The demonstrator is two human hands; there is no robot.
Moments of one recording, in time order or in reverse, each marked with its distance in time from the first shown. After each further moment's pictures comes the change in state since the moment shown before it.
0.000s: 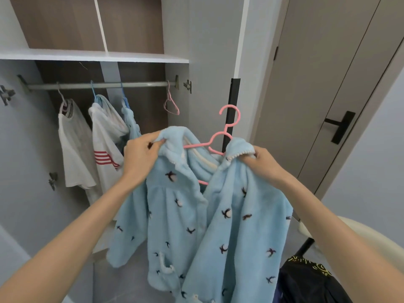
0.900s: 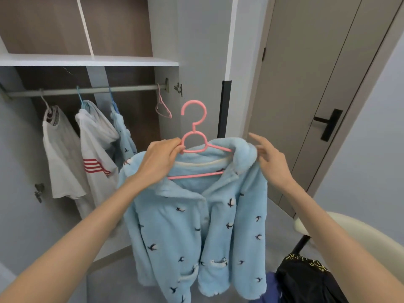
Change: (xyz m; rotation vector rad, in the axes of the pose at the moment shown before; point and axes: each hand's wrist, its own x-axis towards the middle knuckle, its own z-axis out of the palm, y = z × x) left_hand 0.021 0.007 0.040 0.203 -0.339 0.346; right_hand -0.006 0.023 -0.020 -0.205 0.310 -0.136
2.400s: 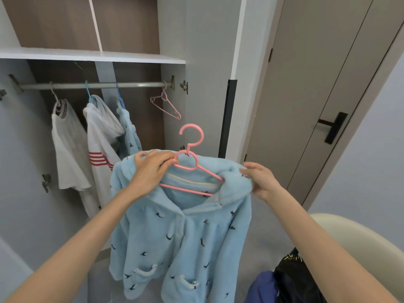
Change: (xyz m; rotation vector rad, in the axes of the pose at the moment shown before) left_hand -0.053 -0.017 0.001 0.033 0.015 -0.131; right_hand -0.013 0.001 0.046 0.805 -0.071 0.781
